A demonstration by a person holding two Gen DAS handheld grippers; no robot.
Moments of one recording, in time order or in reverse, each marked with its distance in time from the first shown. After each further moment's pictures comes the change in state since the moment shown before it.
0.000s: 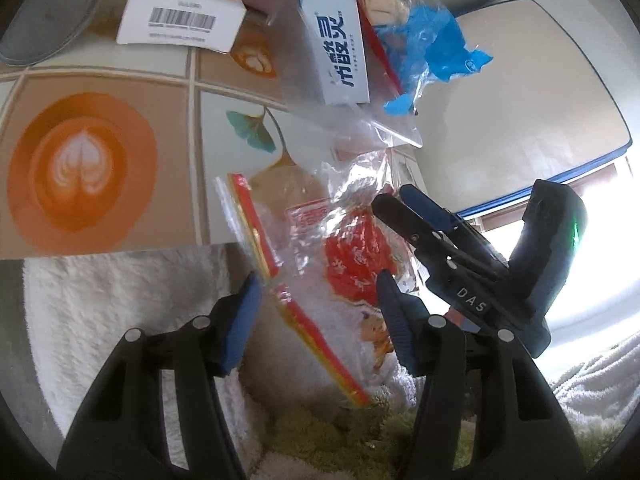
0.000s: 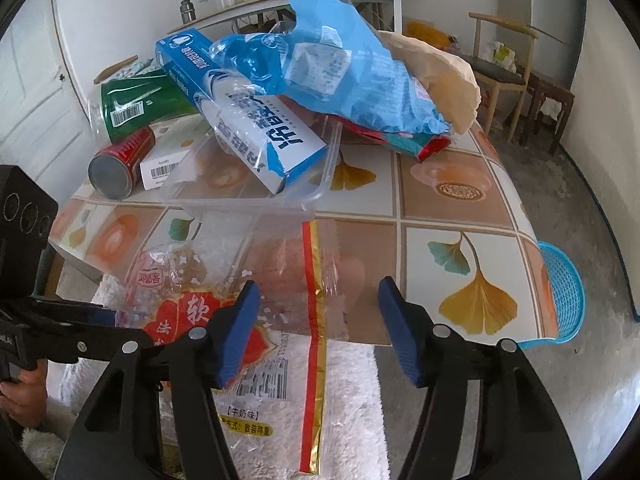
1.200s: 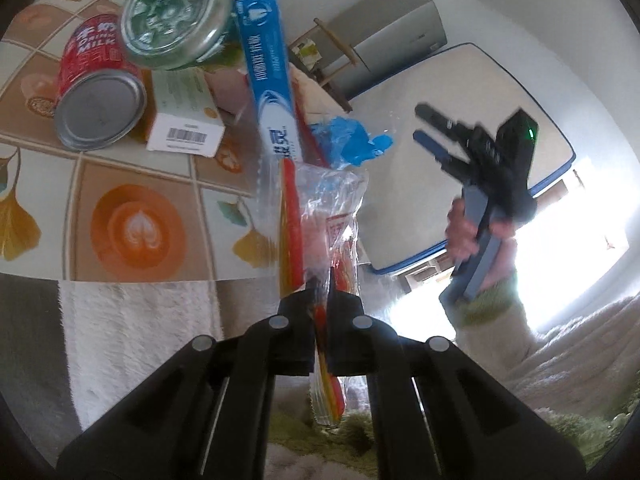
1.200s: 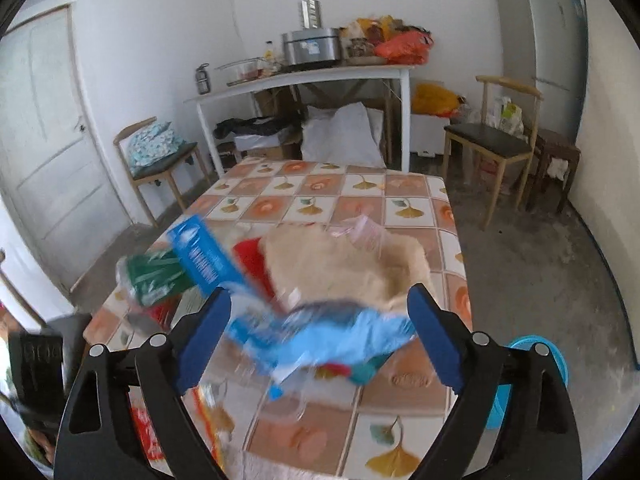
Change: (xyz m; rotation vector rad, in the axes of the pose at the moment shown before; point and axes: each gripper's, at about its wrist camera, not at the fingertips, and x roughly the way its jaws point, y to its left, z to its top) left arm -0.079 -0.005 -0.008 0.070 -0.239 -0.177; right arm -0.059 -0.041 0.162 0.039 -0.147 0.102
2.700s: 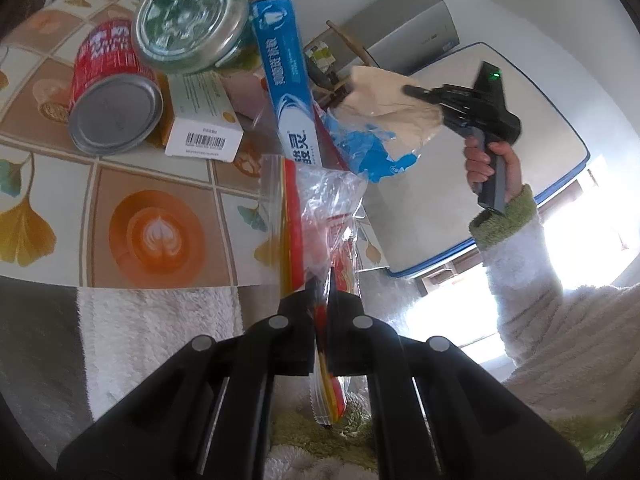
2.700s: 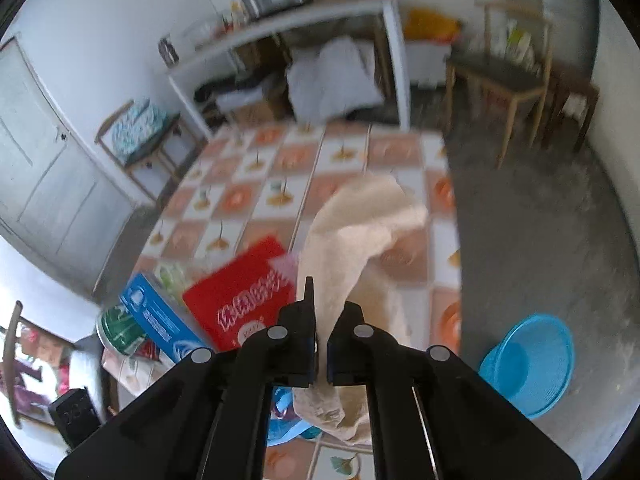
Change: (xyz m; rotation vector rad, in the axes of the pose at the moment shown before) left arm -0.009 -0.011 -0.006 0.016 -0.020 0.069; right arm 0.040 -0.064 0.087 0.077 0.159 0.008
